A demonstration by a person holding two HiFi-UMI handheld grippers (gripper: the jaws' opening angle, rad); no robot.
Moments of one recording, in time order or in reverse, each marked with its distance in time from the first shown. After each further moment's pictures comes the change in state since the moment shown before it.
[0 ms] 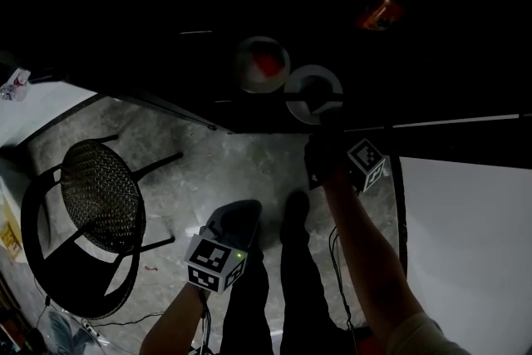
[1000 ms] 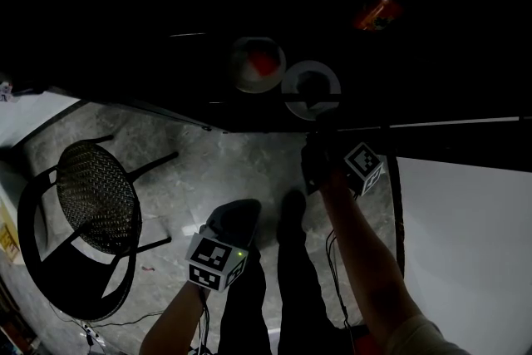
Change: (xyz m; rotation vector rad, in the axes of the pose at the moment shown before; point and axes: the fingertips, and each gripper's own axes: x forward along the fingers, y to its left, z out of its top) left arm 0.011 -0.001 -0.003 0.010 0.019 -0.006; right arm -0.008 0.002 -0.004 -0.026 0.021 0.013
